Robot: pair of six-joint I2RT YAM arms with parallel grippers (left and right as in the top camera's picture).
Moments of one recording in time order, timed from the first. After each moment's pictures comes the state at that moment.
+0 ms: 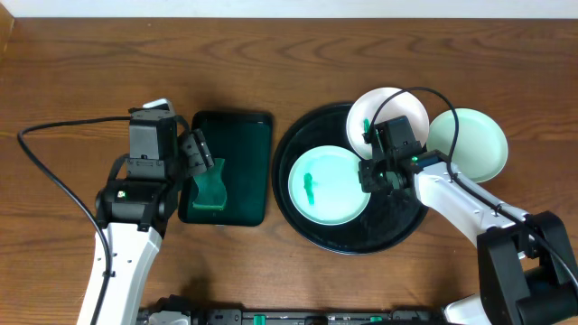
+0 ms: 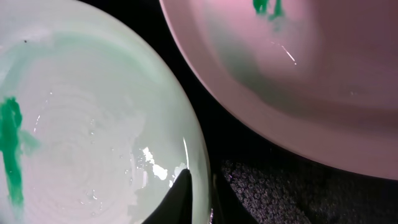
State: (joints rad) left arm -0.08 1.11 0.97 -0.71 -0.12 -0.36; right arm 0.35 1.66 0.87 -0.42 -0.13 0.22
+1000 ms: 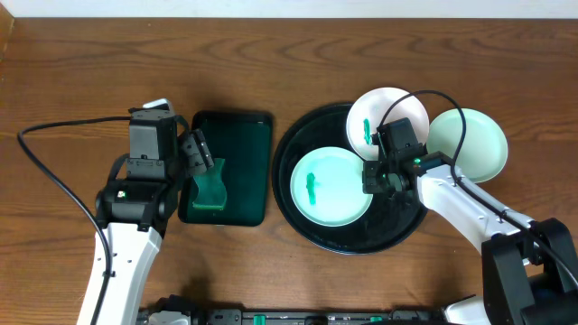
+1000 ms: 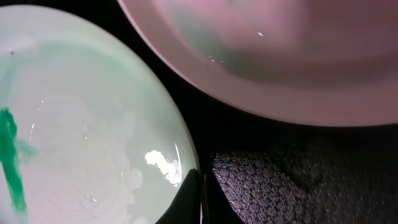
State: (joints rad) left arm -0.08 1.11 0.97 -0.71 -0.12 -0.36; right arm 0.34 1.63 0.86 -0.47 -0.08 0.36
